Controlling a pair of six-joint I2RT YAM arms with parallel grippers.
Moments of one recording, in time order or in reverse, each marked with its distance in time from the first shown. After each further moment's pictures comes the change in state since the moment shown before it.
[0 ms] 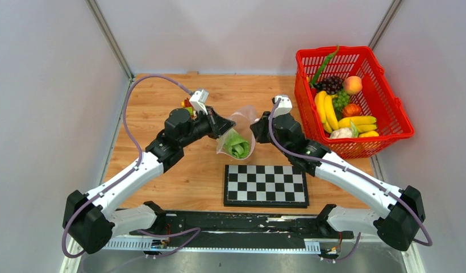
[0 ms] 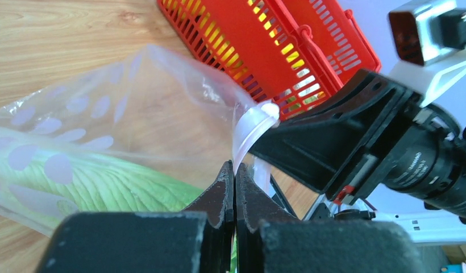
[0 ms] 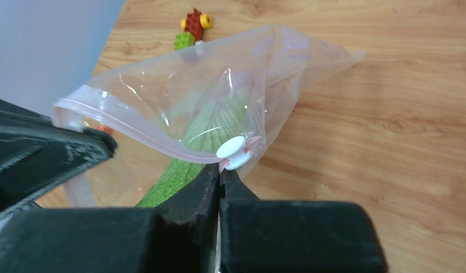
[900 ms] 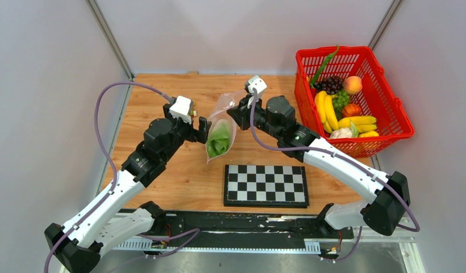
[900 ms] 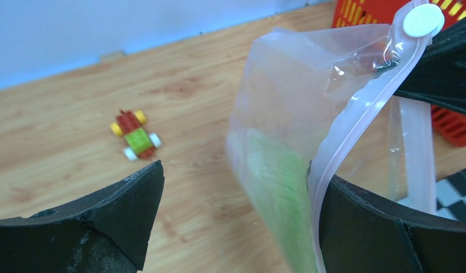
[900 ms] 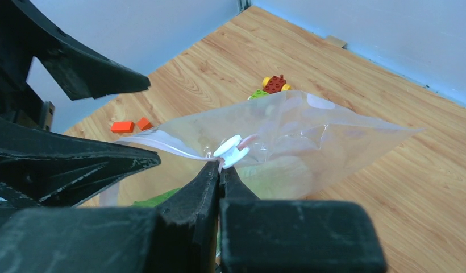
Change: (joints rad) left arm 0.001 -0.261 -0.007 -0.299 -0.437 0.536; right arm 0.001 0.169 0.227 0.210 -0.332 -0.424
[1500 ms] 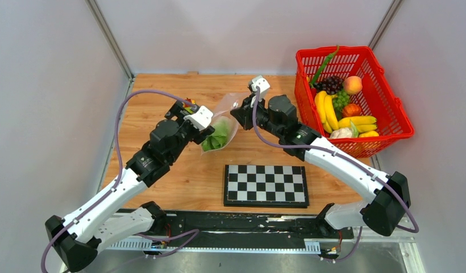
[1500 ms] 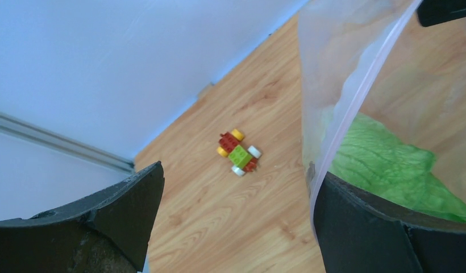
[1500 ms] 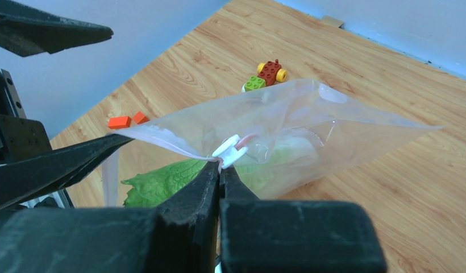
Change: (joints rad) left arm -0.082 0.010 -0.010 0.051 -0.148 0.595; right arm -0.039 -0.002 -0.019 -0.028 -0.016 0.046
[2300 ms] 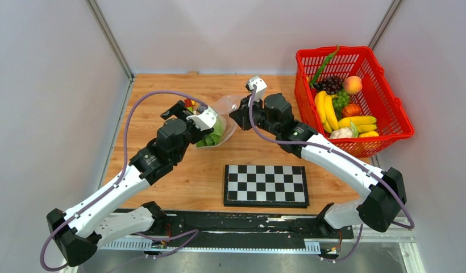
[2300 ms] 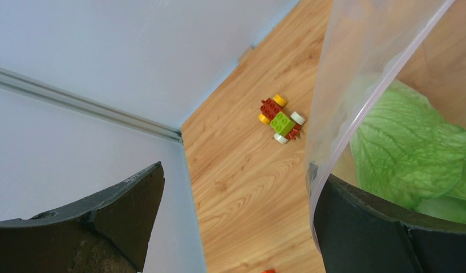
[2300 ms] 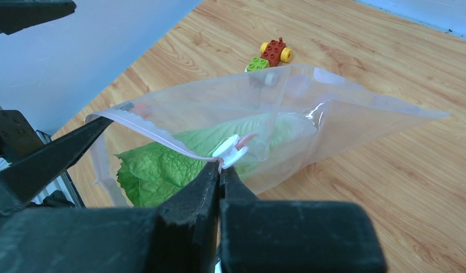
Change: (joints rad) left arm -0.052 0.051 0.064 -0.096 -0.231 0.140; right arm -0.009 0.043 0.028 -0.053 -0.018 0.048
